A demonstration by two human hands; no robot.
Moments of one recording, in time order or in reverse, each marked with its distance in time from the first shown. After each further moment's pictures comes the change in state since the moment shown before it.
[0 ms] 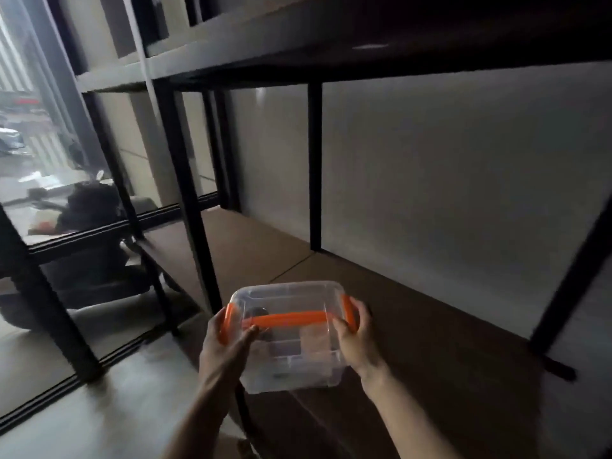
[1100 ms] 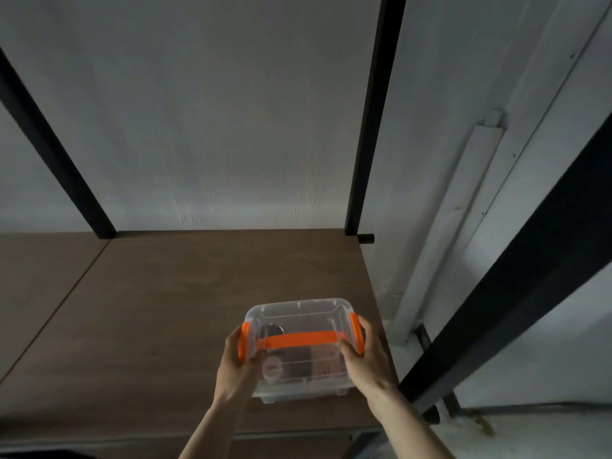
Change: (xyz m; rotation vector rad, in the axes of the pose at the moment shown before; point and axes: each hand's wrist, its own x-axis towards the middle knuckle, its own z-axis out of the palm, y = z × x) left_hand 0.005 -0.089 0.218 0.246 -0.900 -0.081; right_hand -0.046 0.163 -0.098 -0.087 0.661 0.506
